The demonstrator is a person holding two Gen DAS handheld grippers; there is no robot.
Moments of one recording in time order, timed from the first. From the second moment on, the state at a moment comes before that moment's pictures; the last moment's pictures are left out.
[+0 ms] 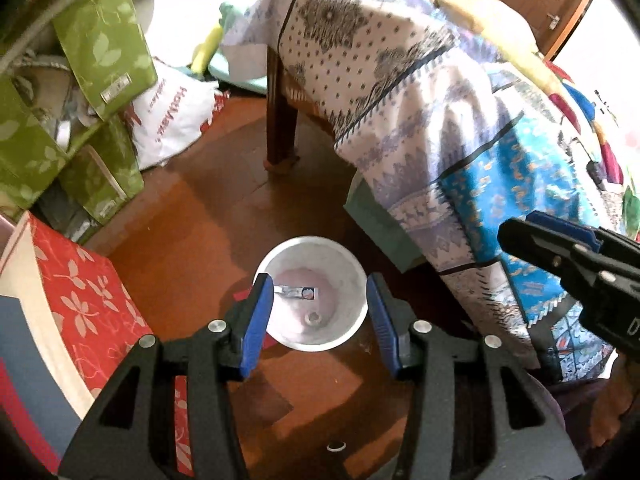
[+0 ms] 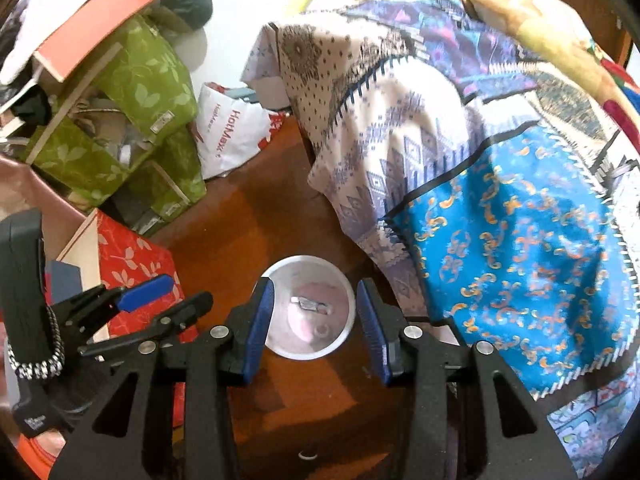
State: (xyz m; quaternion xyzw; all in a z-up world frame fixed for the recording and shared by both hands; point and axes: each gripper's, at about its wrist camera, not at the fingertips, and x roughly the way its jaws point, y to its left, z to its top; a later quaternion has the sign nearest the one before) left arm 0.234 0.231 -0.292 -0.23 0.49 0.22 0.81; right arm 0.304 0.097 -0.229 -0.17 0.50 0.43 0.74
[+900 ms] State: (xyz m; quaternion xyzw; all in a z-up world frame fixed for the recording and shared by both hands) left arm 0.256 0.072 -0.094 -0.12 0.33 0.17 0.92; right arm 0.304 -0.090 -0.076 -0.06 0.32 0.39 0.86
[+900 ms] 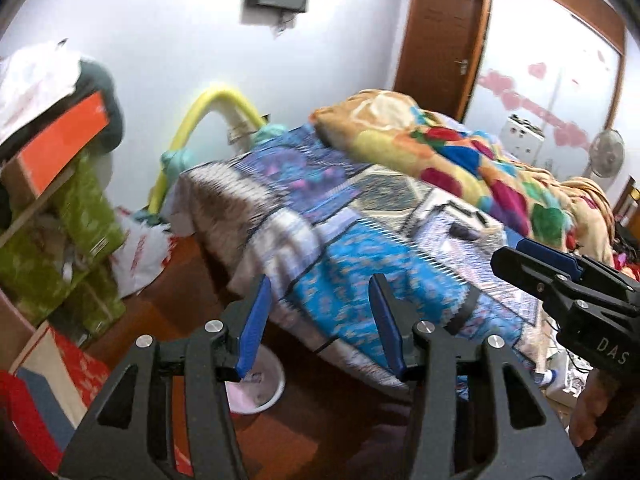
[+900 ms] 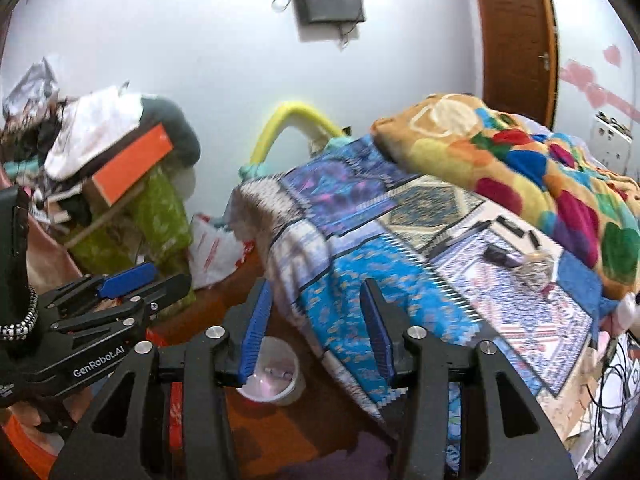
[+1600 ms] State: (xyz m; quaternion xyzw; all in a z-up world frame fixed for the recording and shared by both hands) left arm 0.438 -0.050 -0.145 -0.08 0.39 0.03 0.92; right arm 0.430 -0.241 -0.125 -0.01 0.37 0.22 0.90
